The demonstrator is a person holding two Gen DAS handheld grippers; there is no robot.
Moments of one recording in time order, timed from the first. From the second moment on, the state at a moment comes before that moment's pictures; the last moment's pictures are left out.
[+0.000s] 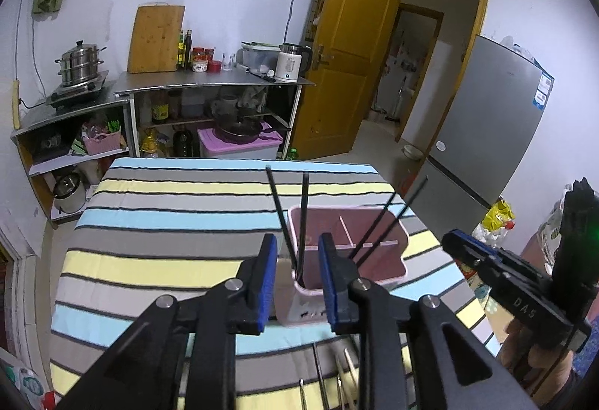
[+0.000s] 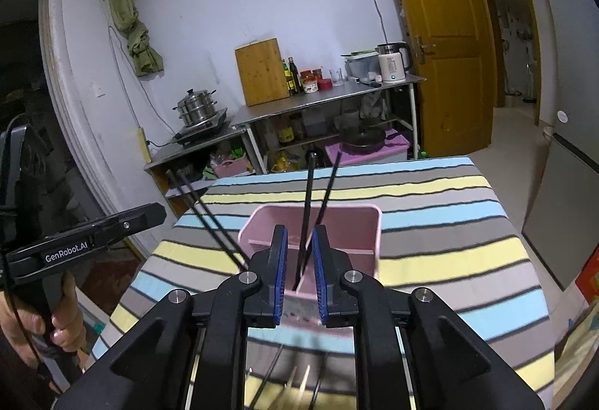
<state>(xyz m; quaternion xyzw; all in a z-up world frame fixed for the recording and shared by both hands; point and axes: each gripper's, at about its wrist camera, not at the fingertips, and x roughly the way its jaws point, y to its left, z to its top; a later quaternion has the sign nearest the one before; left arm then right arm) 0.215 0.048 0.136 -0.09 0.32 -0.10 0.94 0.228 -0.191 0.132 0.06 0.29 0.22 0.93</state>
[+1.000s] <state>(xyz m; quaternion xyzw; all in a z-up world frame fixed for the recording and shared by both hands) 0.081 0.027 0.057 -0.08 0.31 -0.11 0.94 0.109 -0.201 0.073 0.03 0.31 0.22 0.92</state>
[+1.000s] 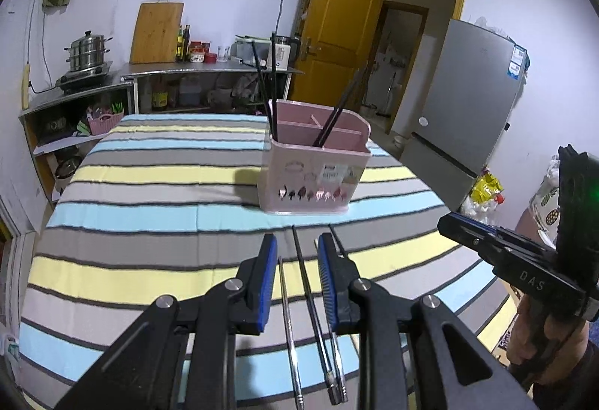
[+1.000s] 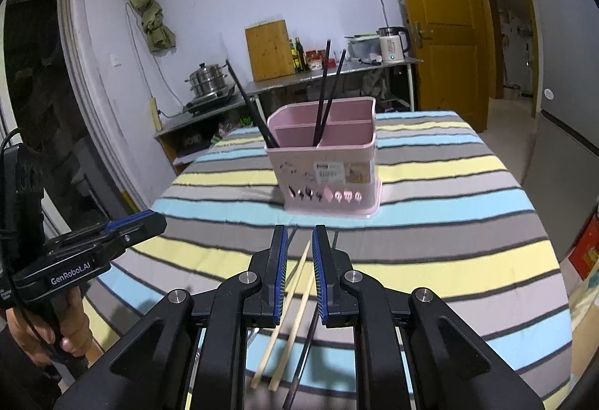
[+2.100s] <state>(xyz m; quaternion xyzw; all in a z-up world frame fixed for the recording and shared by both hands) 0.135 -0.001 -0.046 -0.05 0.44 -0.11 0.89 0.140 -0.163 -0.004 0.05 0.42 0.24 0.87</state>
